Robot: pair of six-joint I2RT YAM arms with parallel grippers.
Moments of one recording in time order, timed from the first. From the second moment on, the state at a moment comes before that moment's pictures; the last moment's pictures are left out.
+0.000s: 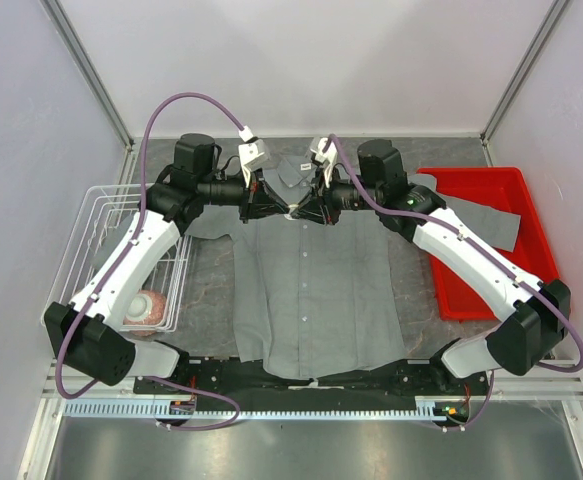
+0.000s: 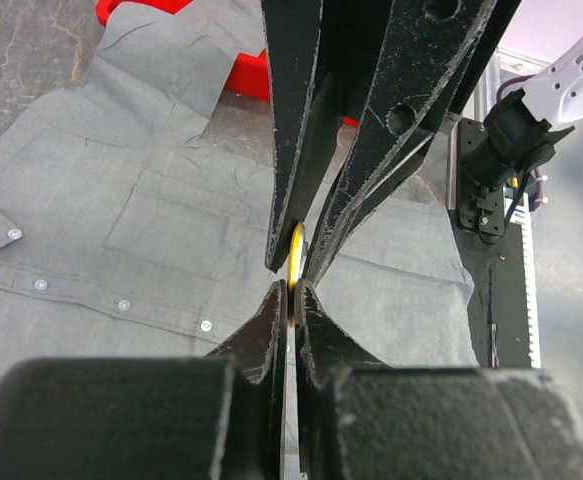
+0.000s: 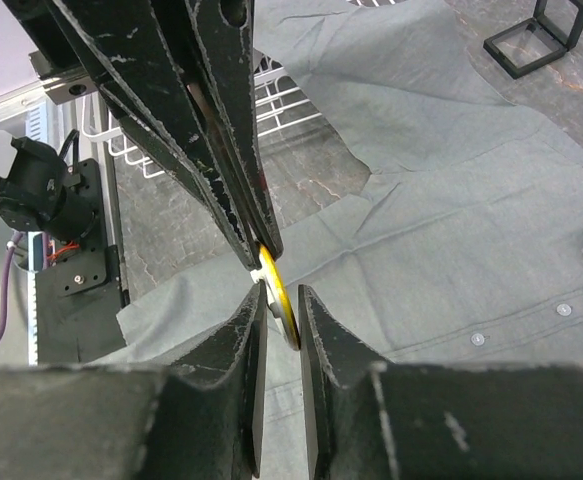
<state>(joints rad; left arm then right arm) -0.39 1.36 1.35 -0.47 0.98 0.25 0.60 1.44 1.37 -0.31 -0.67 -0.07</state>
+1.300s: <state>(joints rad) -0.39 1.36 1.34 -0.46 0.98 0.20 0.61 1.43 1.44 -0.42 -0.66 -0.11</state>
